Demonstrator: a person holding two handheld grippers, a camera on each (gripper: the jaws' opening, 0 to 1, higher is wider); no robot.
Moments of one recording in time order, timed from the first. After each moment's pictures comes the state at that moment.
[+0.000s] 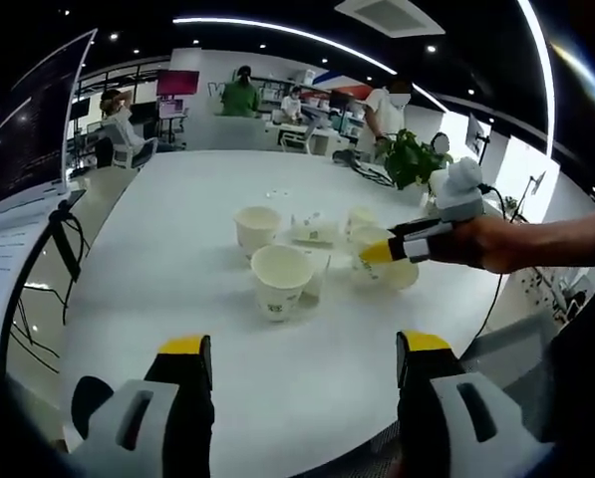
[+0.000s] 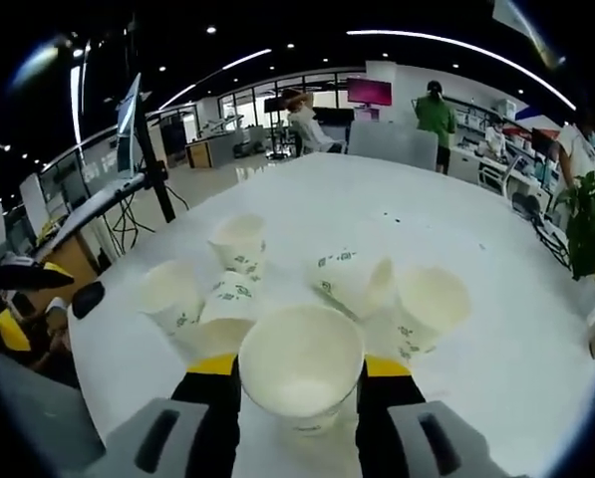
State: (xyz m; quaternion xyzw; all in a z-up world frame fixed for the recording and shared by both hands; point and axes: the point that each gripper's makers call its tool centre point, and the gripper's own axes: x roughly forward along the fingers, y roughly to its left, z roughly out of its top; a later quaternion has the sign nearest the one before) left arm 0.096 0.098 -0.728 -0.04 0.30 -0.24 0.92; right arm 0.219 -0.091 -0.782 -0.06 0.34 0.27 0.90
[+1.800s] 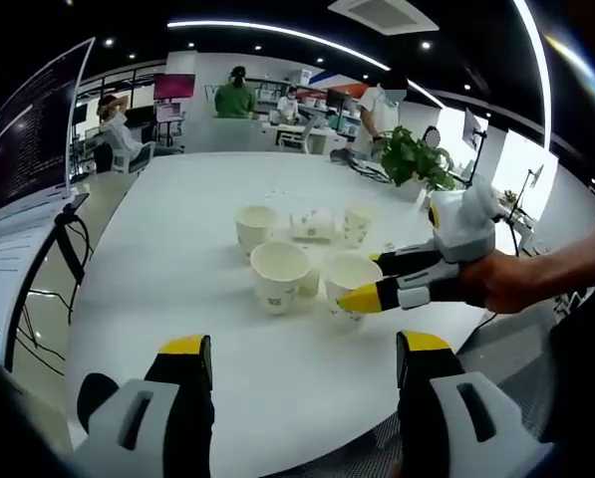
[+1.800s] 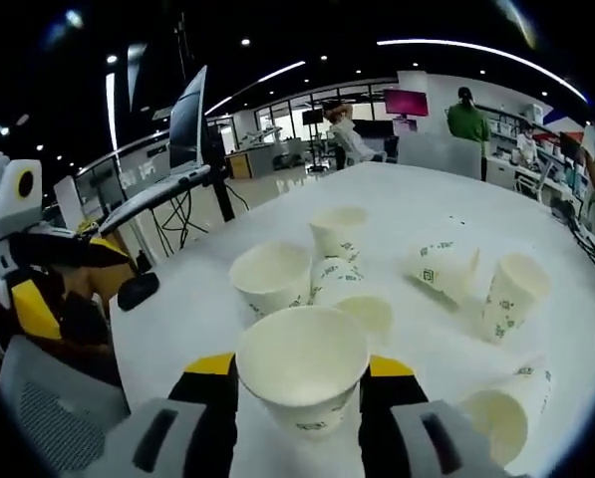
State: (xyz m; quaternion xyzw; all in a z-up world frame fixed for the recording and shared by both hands) left arm 0.085 0.102 -0.728 -0.03 0.30 -0.24 0.92; right arm 0.152 -0.017 -0.793 -0.03 0.31 0.35 0.88
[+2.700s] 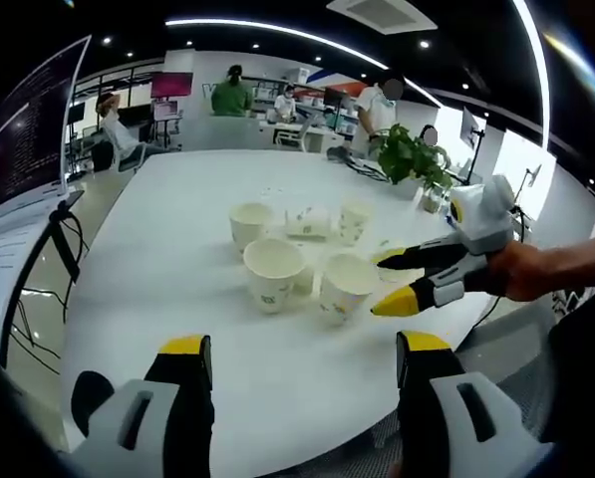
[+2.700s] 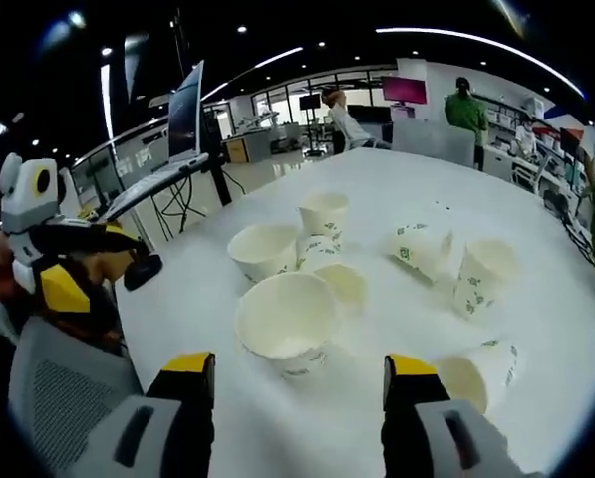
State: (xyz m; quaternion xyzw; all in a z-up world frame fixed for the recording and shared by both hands) left arm 0.084 0.096 -0.731 -0.03 0.30 -0.24 0.92; right arm 0.130 -0.058 -0.789 -0.05 0.34 0.34 0.88
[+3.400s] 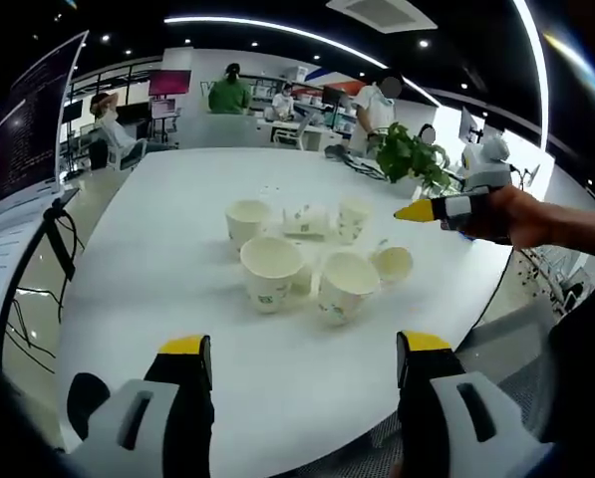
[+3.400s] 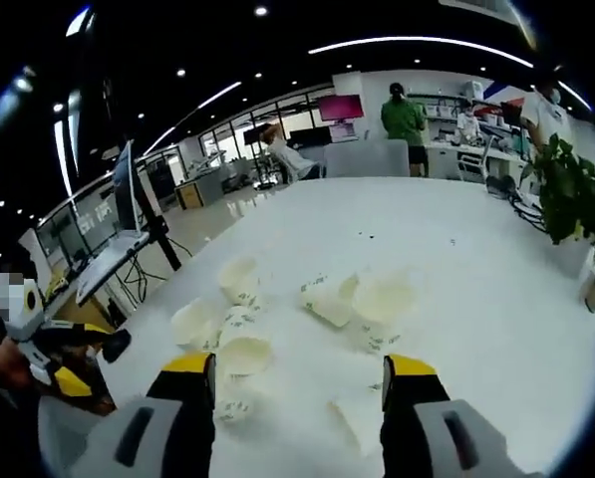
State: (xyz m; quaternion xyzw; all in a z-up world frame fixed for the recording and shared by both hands) left arm 0.088 0.093 -0.734 -0.03 0.30 -0.25 0.92; right arm 0.206 -0.142 -0.720 0.04 0.31 0.24 0.92
